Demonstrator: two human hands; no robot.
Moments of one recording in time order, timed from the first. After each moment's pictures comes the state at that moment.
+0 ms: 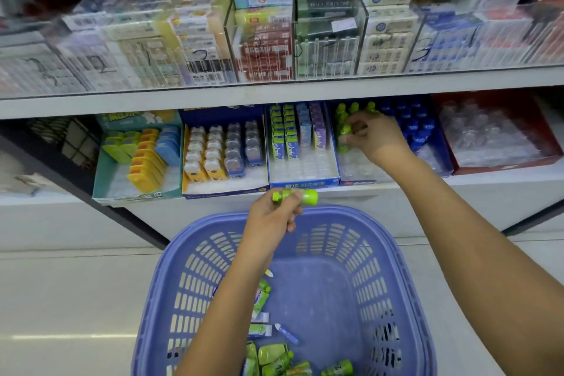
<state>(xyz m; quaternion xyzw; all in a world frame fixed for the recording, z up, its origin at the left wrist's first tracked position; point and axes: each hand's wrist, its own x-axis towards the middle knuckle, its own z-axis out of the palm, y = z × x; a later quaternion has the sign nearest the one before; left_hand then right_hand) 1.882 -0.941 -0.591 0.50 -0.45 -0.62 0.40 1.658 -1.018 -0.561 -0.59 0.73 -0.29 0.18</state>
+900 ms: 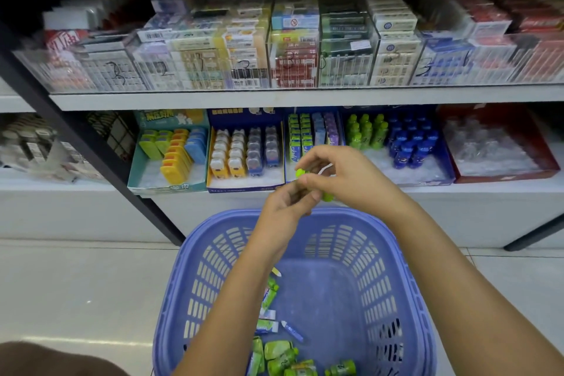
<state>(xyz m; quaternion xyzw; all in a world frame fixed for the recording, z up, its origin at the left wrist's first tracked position) 1.897 -0.920 -0.560 0.37 -0.52 -0.65 0.41 1.758 -0.927 -0.498 -0.70 0.54 -0.33 0.32</state>
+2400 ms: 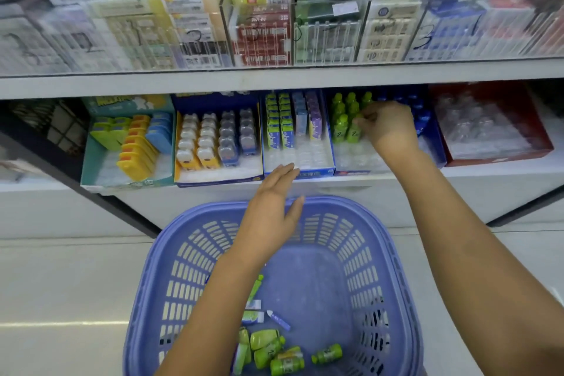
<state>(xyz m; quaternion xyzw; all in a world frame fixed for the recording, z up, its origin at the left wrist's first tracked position) 1.887 -0.942 -0.589 0.47 -0.81 -0.27 0.24 1.652 -1.011 -0.546 -0.56 0.78 -0.25 0.09</state>
